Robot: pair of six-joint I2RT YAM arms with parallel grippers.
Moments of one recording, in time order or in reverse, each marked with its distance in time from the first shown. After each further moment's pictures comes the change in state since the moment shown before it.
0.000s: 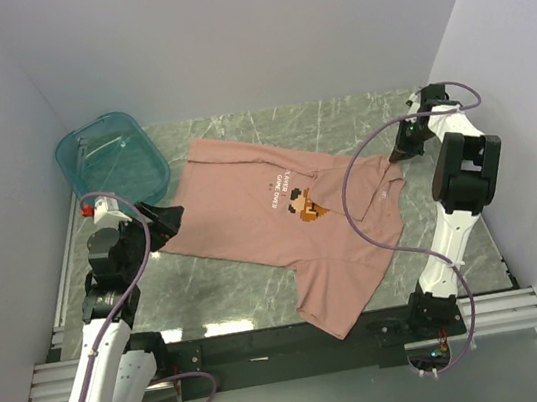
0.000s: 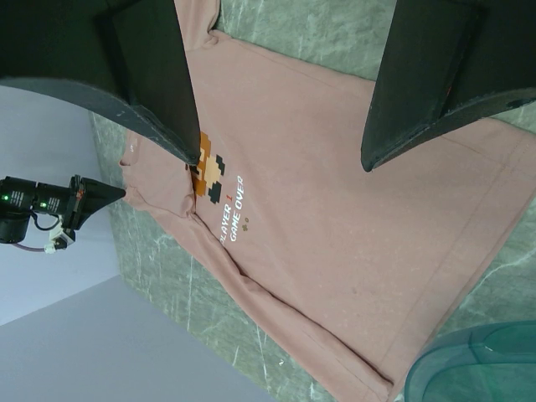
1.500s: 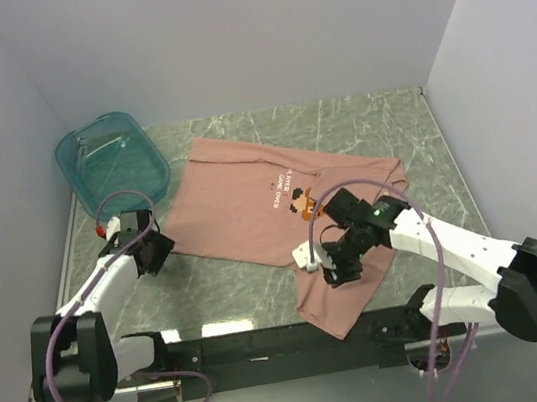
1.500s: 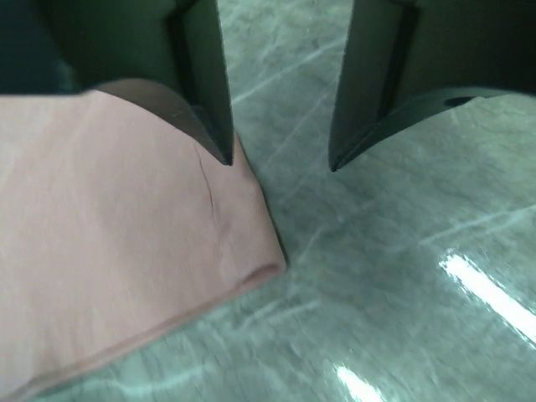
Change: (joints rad) left arm 0.004 0.576 0.098 -0.313 -0.363 -0.247; right arm 0.954 -0.975 -0.865 -0.208 -0.283 -1.148
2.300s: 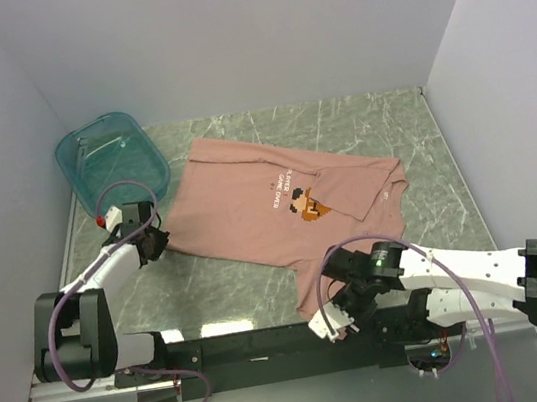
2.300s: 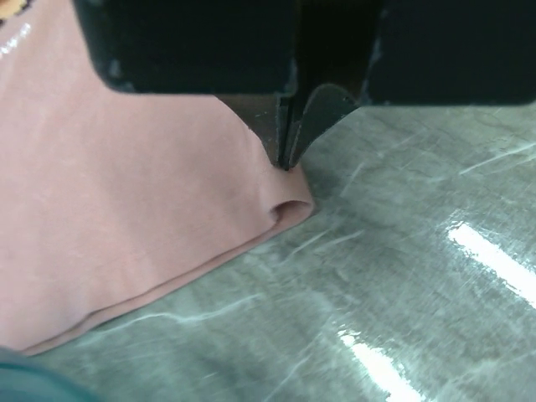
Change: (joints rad) left arm 0.000 0.134 0.048 0.135 -0.069 0.013; right arm 0.420 -0.152 -0.248 0.035 0.195 -0.029
